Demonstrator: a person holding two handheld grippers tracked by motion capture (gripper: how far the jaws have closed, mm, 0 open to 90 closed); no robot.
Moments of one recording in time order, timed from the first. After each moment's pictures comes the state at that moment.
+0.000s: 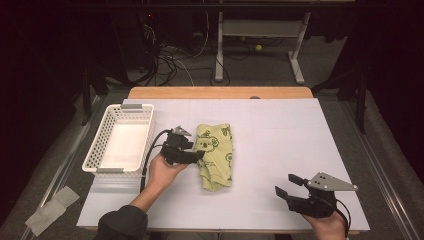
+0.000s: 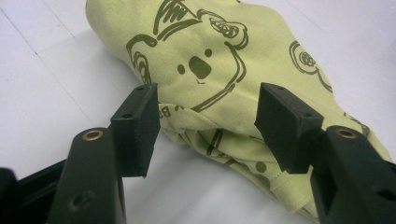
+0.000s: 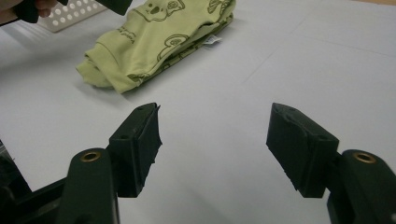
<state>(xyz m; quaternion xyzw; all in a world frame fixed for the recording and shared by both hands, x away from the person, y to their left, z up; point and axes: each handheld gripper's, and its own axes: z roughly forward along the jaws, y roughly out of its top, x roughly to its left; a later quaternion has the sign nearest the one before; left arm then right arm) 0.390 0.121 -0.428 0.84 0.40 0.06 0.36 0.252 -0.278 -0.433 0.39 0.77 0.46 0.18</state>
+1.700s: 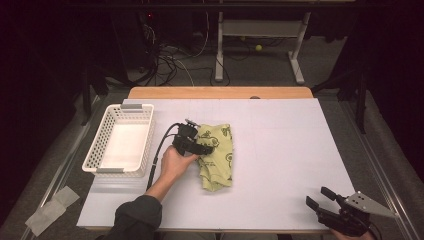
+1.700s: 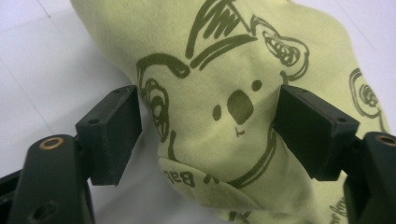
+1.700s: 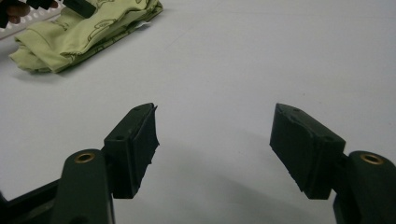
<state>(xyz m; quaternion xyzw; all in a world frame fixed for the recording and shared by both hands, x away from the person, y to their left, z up) 0.437 0.097 -0.450 0.83 0.46 0.00 0.31 0.219 -0.353 -0.469 0.46 0.72 0.47 0.22</state>
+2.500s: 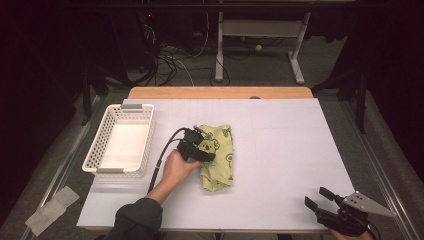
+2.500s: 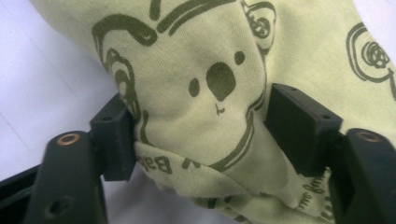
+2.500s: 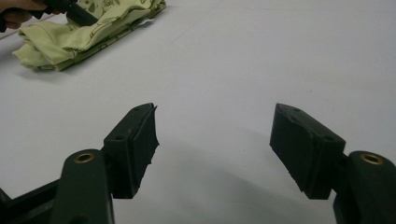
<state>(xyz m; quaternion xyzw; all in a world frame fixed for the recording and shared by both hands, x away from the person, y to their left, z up) 0.423 0.079 -0.455 0.86 0.43 0.01 0.27 0.220 -0.351 -0.471 0.46 0.72 0.47 0.21</state>
